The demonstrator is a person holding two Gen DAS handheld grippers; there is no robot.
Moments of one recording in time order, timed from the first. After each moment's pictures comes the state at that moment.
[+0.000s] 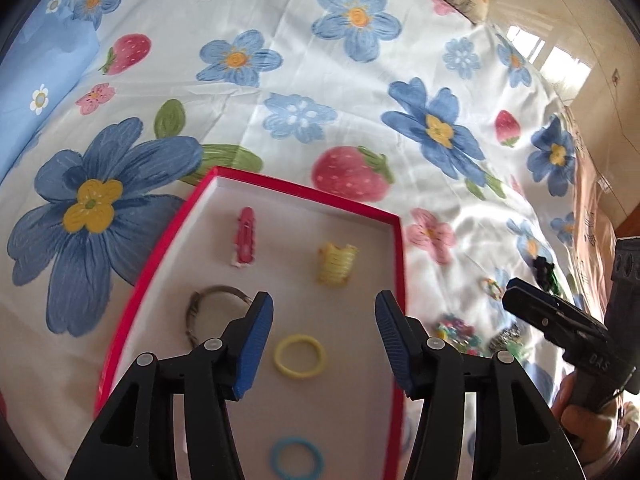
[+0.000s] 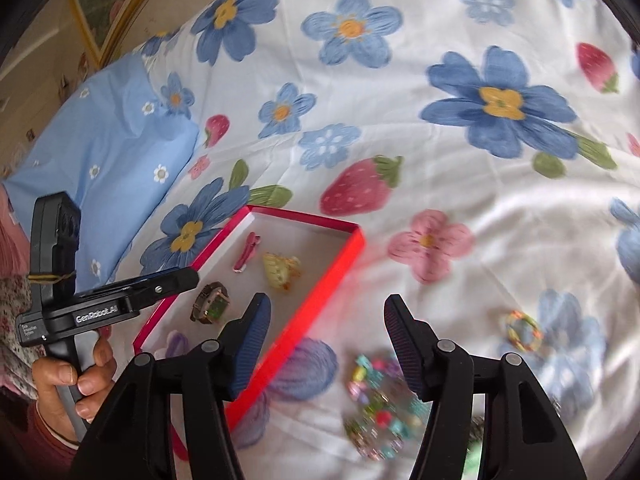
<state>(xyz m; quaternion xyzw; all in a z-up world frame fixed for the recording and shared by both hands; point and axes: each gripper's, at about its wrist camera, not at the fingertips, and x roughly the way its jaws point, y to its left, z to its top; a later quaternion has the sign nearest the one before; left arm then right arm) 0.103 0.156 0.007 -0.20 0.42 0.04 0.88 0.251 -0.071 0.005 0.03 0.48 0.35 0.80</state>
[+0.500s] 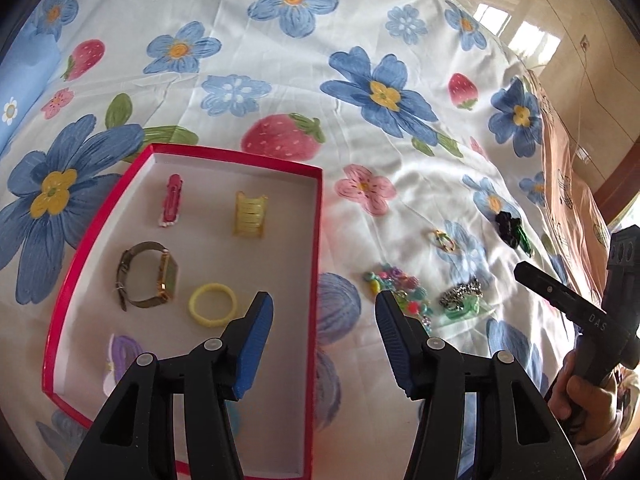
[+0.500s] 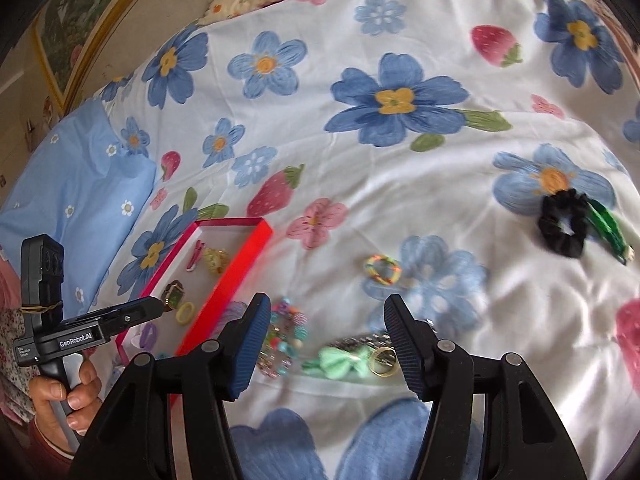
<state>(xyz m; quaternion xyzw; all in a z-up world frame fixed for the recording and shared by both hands) 0.092 0.102 0.012 -0.18 0.44 -0.02 0.88 0.233 -0.178 0.012 0.07 0.48 0.27 0.84</state>
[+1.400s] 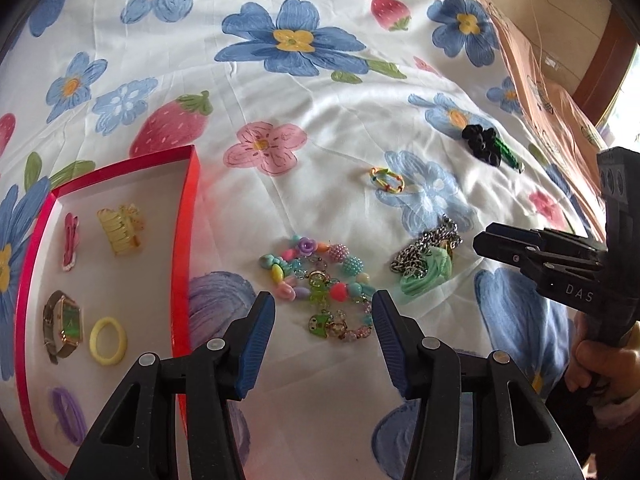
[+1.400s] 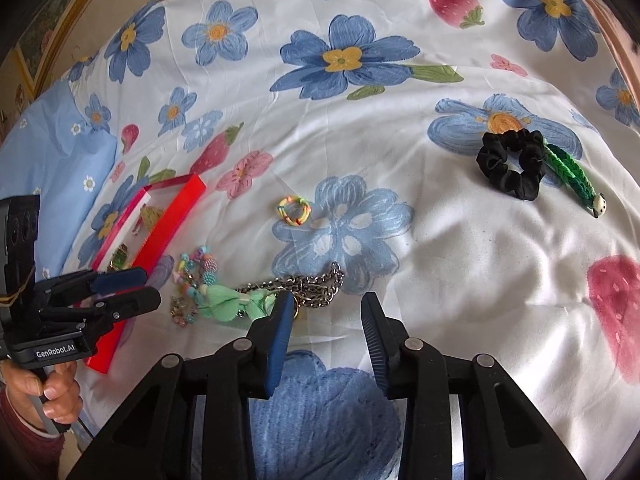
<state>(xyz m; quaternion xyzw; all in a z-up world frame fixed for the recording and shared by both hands) 0.159 0.008 -0.026 -0.05 0.49 -0.09 0.86 0.235 -0.212 -0.035 0.02 0.52 0.24 0.82</state>
